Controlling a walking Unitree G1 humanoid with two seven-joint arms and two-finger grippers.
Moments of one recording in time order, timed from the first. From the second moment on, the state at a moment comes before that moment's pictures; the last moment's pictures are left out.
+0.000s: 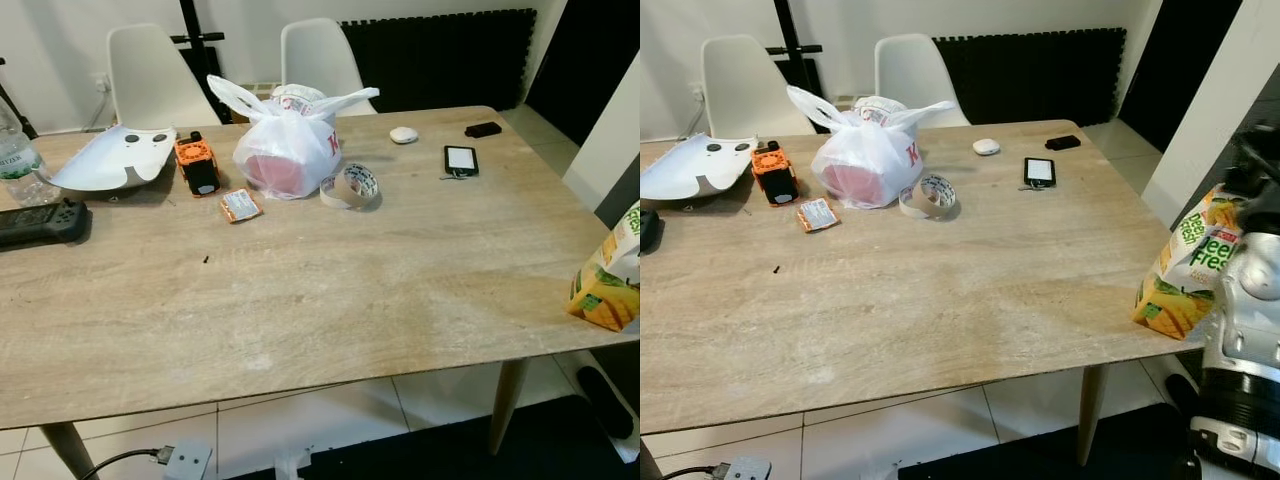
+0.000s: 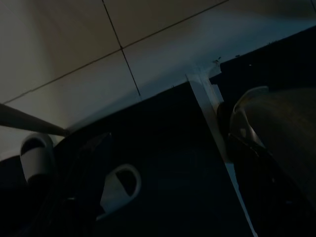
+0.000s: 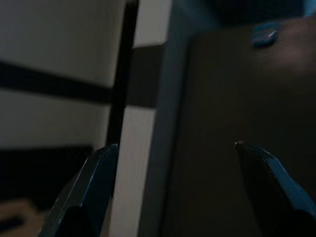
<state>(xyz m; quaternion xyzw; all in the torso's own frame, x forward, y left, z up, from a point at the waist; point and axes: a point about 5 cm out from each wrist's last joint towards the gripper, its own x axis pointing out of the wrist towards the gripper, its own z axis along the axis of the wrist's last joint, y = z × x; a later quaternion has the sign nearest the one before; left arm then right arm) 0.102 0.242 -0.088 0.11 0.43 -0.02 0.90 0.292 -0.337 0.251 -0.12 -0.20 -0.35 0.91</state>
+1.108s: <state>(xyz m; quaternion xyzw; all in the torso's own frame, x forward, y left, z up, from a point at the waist) 0.100 0.241 -0.089 0.11 0.43 -0.02 0.90 0.328 -0.330 0.169 0.04 -0.05 -0.26 0.96</state>
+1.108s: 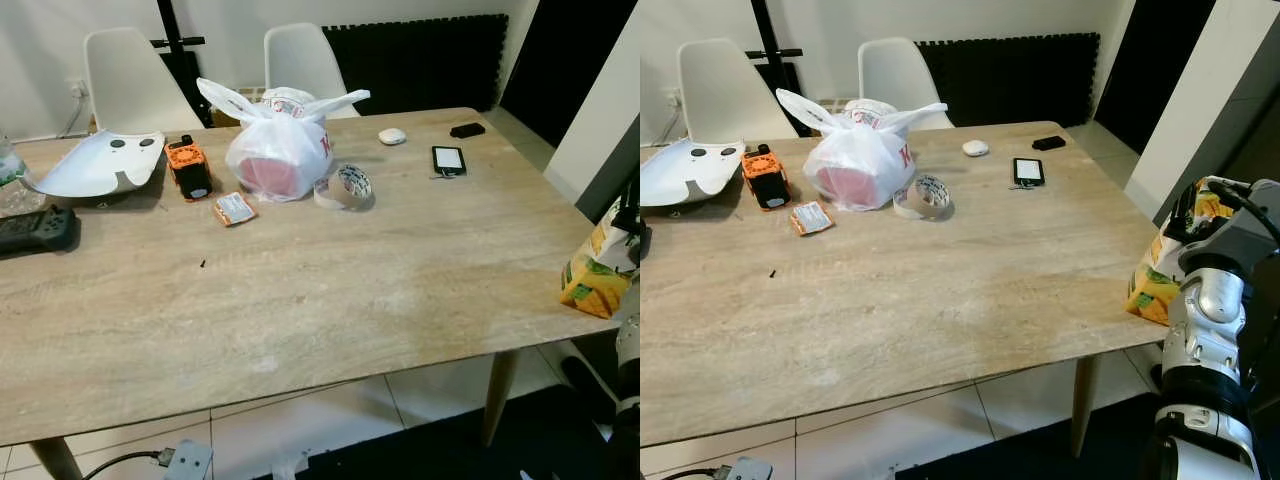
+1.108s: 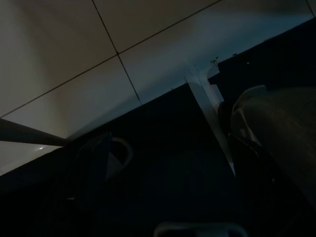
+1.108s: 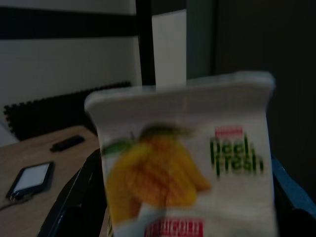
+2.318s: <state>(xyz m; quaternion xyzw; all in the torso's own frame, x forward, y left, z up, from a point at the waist) 0.097 0.241 -0.089 0.11 0.43 -0.02 0.90 0.333 -0.333 0.139 0.14 0.03 -0.31 0.94</state>
